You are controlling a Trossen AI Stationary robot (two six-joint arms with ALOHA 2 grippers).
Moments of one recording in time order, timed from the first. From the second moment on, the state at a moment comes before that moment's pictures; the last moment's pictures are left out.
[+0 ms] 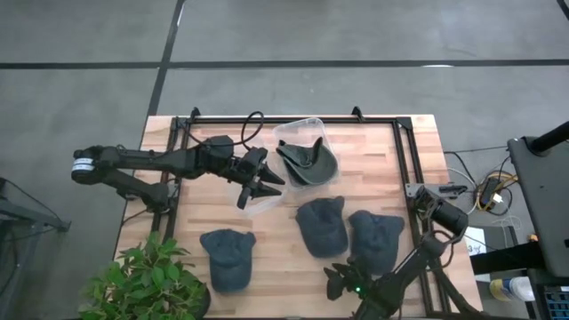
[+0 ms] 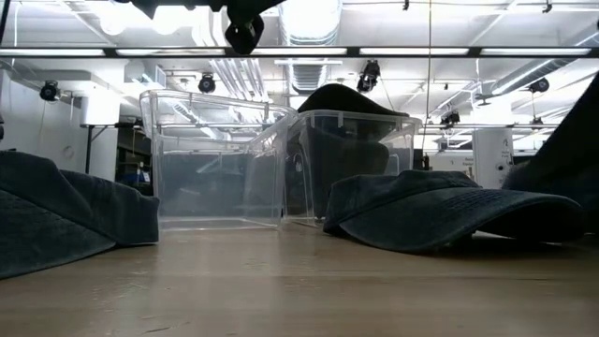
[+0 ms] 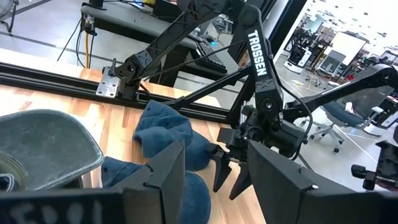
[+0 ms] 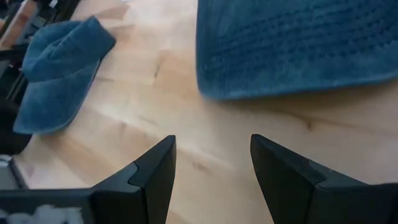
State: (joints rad) left arm 0.09 1.22 0.93 0.17 0.39 -0.29; right arm 0.93 2.09 1.28 -0.69 0.93 2.30
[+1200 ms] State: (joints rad) left arm 0.09 1.22 0.90 0.16 0.38 -0.34; right arm 0.80 2.17 1.27 -0.71 1.07 2.10
